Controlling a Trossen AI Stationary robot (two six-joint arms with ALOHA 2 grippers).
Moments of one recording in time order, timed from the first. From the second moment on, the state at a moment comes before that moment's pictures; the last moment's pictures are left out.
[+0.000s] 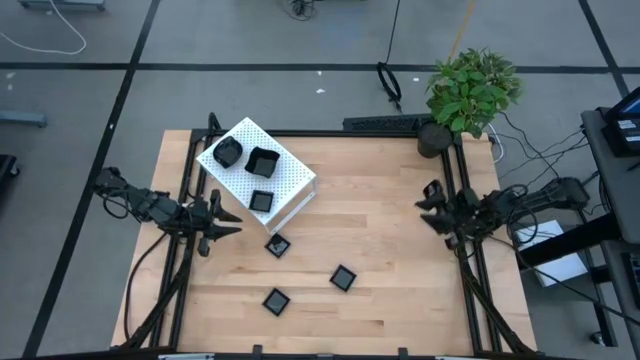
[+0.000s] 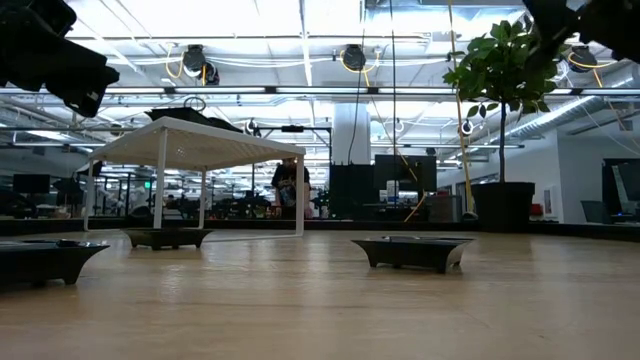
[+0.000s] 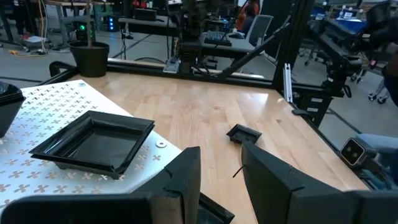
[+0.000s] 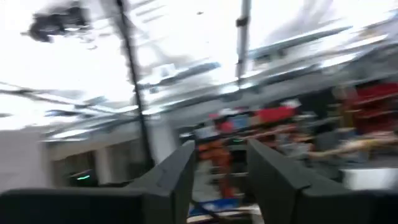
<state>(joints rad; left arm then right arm) -0.48 0.04 0.15 -0.23 -0.40 -0.19 0.25 0.31 0.02 0.81 0.16 0.18</state>
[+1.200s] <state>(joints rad) -0.48 0.04 0.15 -0.23 -0.40 -0.19 0.33 1.83 0.96 -0.04 0.06 0.77</state>
